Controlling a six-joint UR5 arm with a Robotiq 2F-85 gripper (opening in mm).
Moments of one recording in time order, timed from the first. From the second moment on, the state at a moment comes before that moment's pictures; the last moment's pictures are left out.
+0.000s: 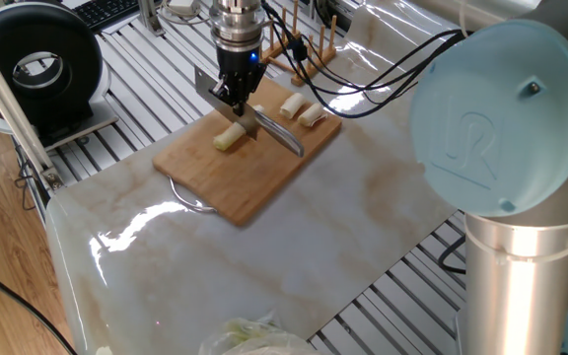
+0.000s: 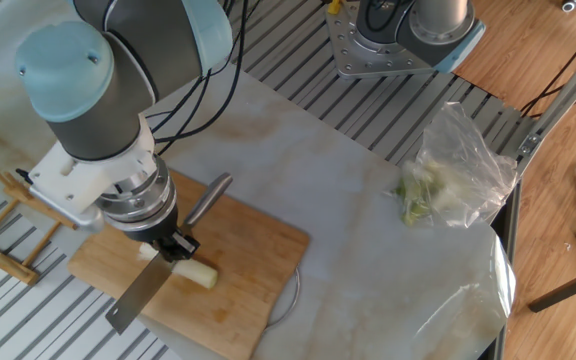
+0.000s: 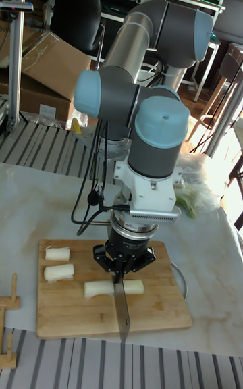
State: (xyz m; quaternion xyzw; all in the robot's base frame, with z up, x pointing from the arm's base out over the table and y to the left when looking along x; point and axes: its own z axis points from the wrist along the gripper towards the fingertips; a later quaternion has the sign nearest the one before) arm 0.674 0.038 0.060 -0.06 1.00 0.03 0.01
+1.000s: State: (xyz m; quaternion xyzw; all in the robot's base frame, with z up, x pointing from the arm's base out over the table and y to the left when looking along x) arm 0.648 0.025 0.072 -0.05 1.00 0.01 -0.05
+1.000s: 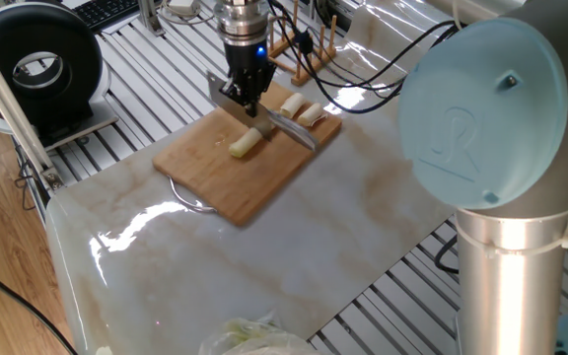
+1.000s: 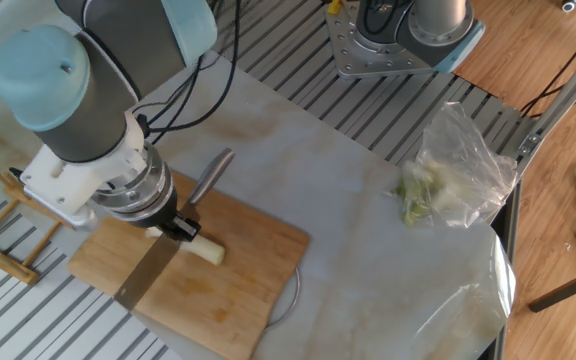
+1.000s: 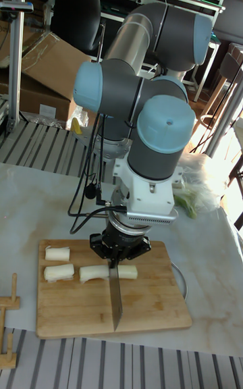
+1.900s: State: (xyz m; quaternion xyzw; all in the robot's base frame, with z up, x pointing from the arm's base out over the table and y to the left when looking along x) arm 0.633 0.027 0.053 -0.05 1.00 0.01 -0.05
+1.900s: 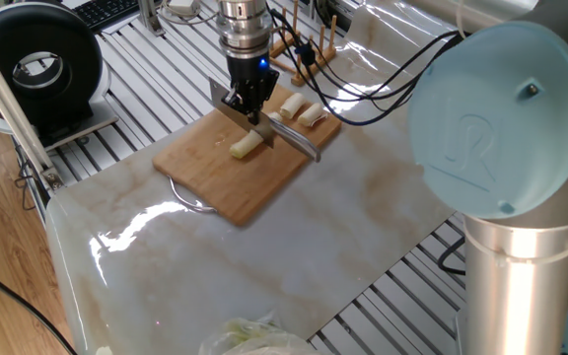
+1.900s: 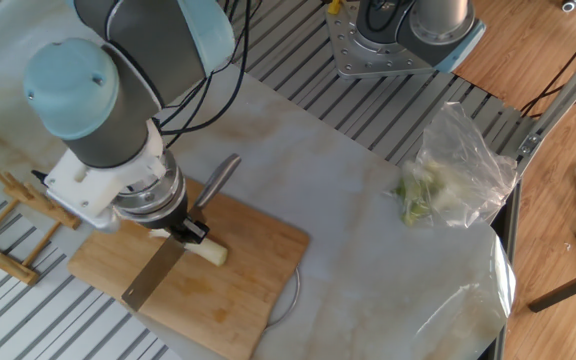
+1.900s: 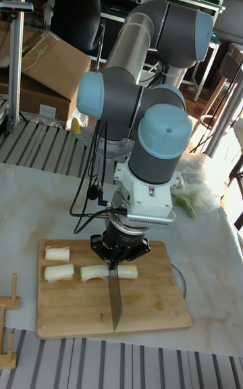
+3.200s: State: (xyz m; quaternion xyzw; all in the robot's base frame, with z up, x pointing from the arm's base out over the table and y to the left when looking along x) arm 0.658 0.029 0.056 -0.05 1.00 0.01 -0.01
